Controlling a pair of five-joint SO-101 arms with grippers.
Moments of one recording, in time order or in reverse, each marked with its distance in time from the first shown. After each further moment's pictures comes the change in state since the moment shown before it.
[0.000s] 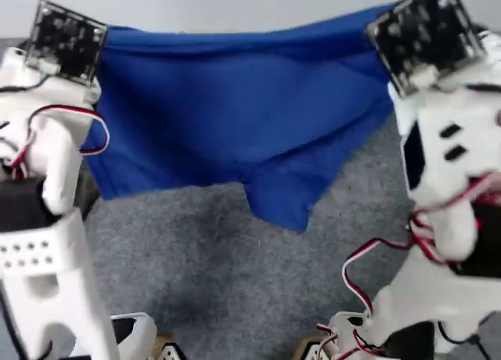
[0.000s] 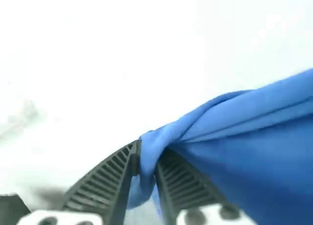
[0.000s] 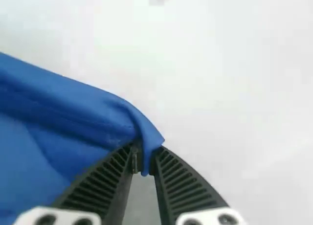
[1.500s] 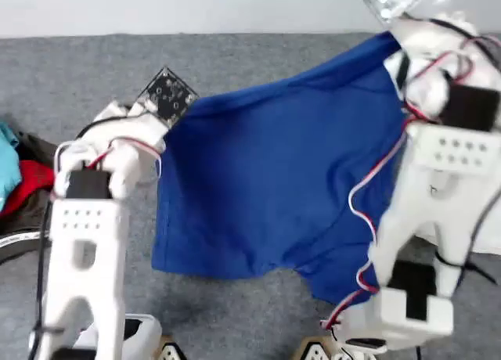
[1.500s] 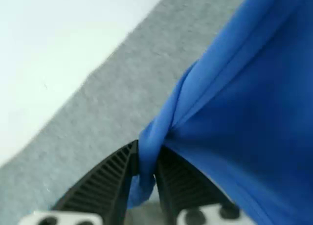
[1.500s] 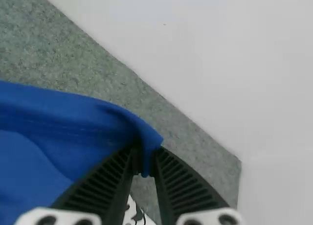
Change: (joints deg) left arm 7.6 7.3 30.4 -11.7 -10.7; right arm 4.9 21.7 14.6 -12.5 5.3
